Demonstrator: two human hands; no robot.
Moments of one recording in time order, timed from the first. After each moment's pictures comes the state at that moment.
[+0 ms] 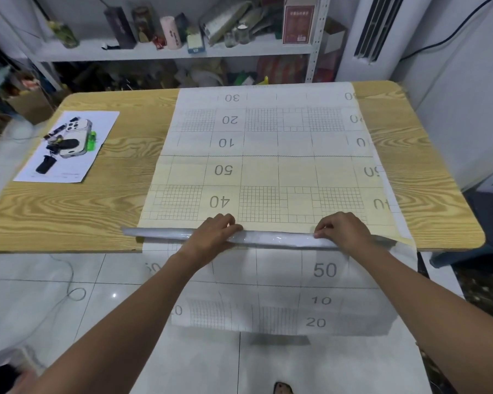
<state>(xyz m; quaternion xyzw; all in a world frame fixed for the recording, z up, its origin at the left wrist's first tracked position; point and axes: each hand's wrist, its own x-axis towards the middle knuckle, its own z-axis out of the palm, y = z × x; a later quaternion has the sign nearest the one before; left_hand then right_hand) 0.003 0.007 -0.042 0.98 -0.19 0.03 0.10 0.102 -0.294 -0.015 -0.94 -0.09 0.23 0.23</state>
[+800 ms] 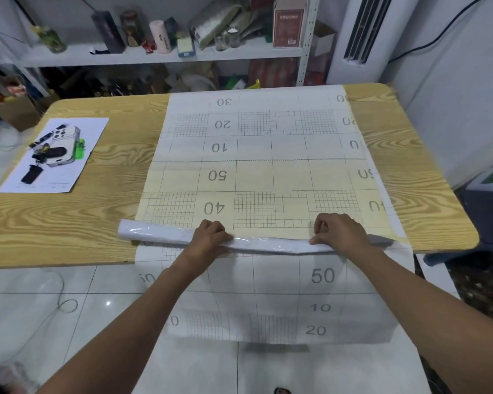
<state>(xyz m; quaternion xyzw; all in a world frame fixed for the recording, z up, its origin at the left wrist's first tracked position) 0.004 0.011 -0.057 0.97 -0.09 0.04 0.21 0.108 -0.289 -0.012 -0.95 -0.08 0.23 0.18</state>
